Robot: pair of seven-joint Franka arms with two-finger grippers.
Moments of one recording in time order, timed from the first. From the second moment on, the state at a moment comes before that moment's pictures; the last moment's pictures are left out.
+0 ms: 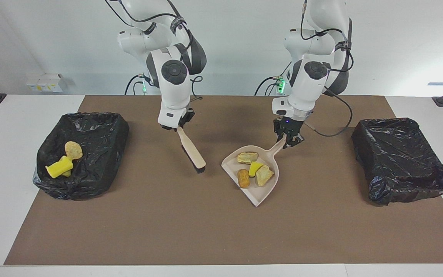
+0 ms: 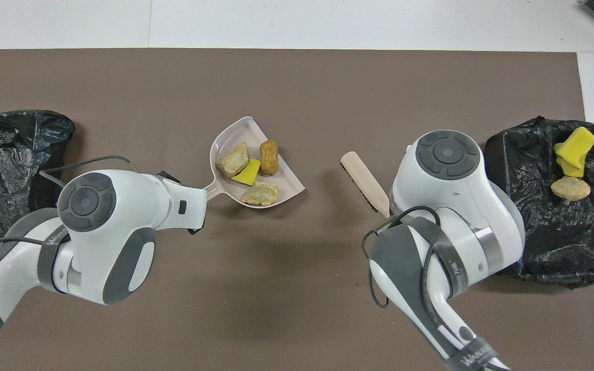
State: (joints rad) left arm -0.28 0.00 -0.11 -2.20 -0.08 2.35 0.63; right arm 0.15 0.09 0.22 -1.94 -0.06 1.78 -0.10
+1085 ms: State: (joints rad) left arm -0.13 -0.12 -0.11 -2.17 -0.10 2.35 0.66; right arm 0.56 0.03 0.23 -2.13 0.05 2.01 0.64
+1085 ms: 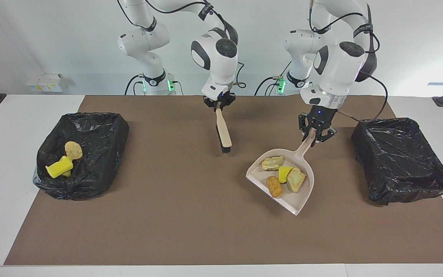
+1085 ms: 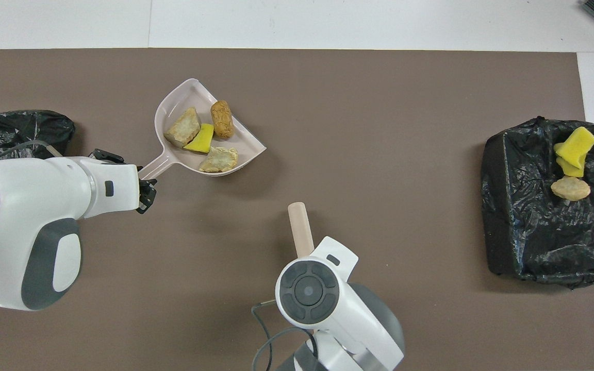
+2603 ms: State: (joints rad) left arm 0.67 -0.12 -0.07 -1.86 -0.41 1.87 1.63; right arm 0.47 0.04 0.21 -1.93 0.13 1.82 0.64
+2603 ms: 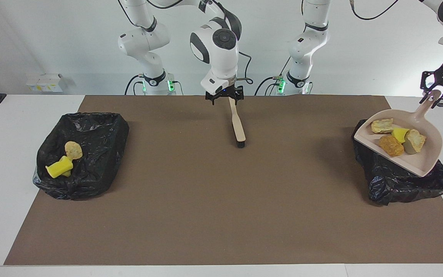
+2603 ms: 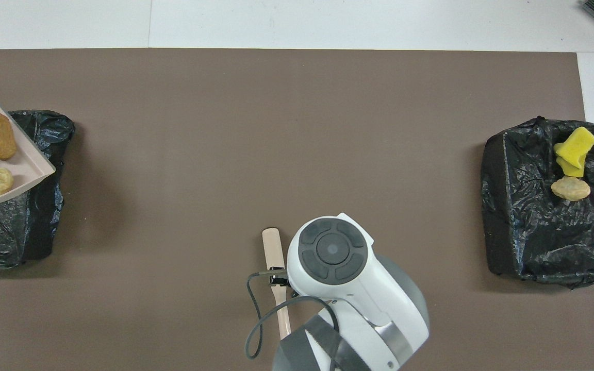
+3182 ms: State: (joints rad) left arm 0.75 -0.02 -0.06 -1.76 -0.28 1.98 1.85; right arm 0.18 0.03 0.19 -1.67 -0.06 1.61 0.07
